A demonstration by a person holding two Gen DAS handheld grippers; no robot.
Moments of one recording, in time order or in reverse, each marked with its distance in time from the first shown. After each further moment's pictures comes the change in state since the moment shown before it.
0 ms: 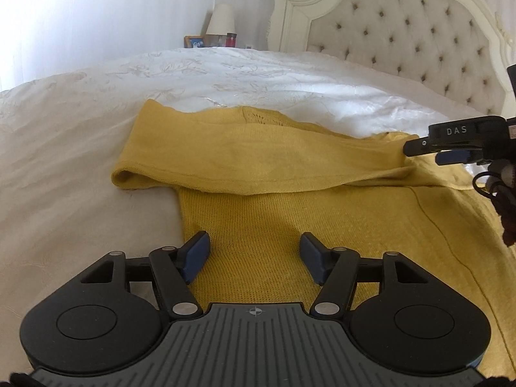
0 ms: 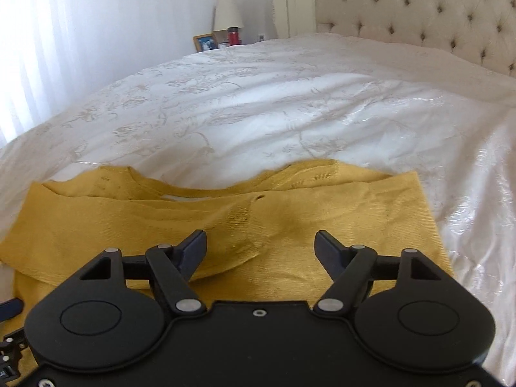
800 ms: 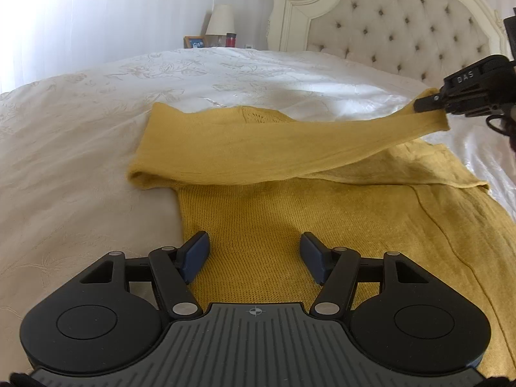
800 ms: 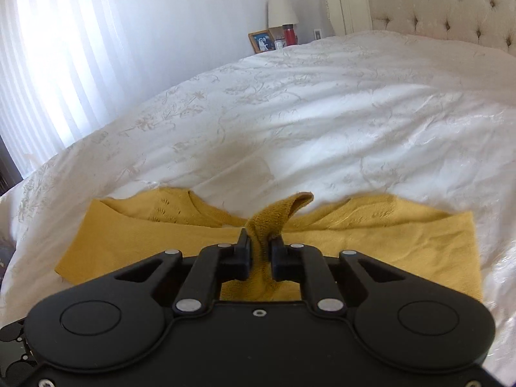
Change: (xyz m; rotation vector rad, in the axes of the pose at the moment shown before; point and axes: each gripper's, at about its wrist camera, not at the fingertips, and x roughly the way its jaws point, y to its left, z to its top) left arm 0.000 -0.001 0.001 0.004 0.001 0.005; right arm -0.009 -0.001 0.051 -0.029 0.025 0.195
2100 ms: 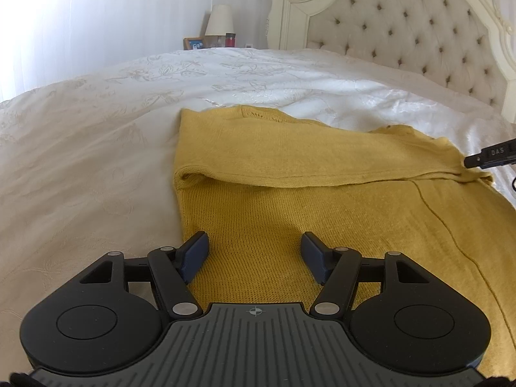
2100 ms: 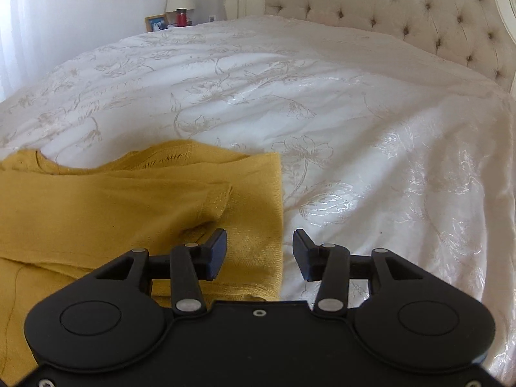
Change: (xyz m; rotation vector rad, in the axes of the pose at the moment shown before) left arm 0.000 -0.005 0.000 0.030 0.004 0.021; right arm -0.020 -0.094 -0.052 0.006 0.044 -0.396
